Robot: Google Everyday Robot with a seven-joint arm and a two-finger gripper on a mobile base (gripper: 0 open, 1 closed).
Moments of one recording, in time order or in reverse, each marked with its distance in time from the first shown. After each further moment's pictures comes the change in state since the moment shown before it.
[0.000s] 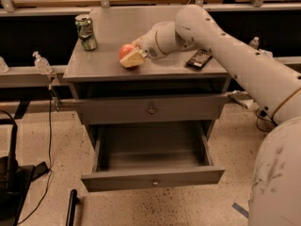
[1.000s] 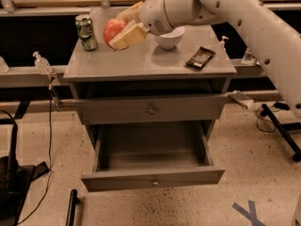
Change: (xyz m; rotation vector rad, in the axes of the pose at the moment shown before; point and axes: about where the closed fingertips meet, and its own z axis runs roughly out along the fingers) arm -0.107 0.046 -0.092 -0.099 -0.187 -0.210
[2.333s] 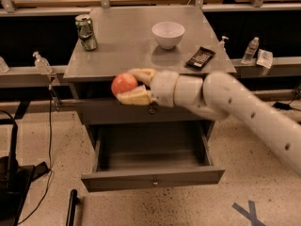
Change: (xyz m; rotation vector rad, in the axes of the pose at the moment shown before) arm 0.115 0.099 0.020 0.128 -0.267 0.179
